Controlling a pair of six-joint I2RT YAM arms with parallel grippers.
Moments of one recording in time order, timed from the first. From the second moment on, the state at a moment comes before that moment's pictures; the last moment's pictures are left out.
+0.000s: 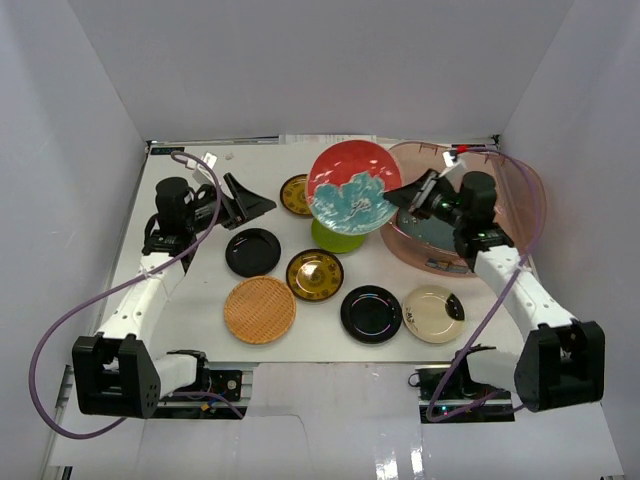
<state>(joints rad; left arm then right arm) -0.08 1.18 0.81 0.14 0.86 -0.83 0.29 1.25 0.85 0.20 -0.57 0.80</state>
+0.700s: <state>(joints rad) -0.08 1.15 0.77 -0.39 0.18 -0.57 -0.27 1.25 0.71 -0.03 -0.39 0.70</state>
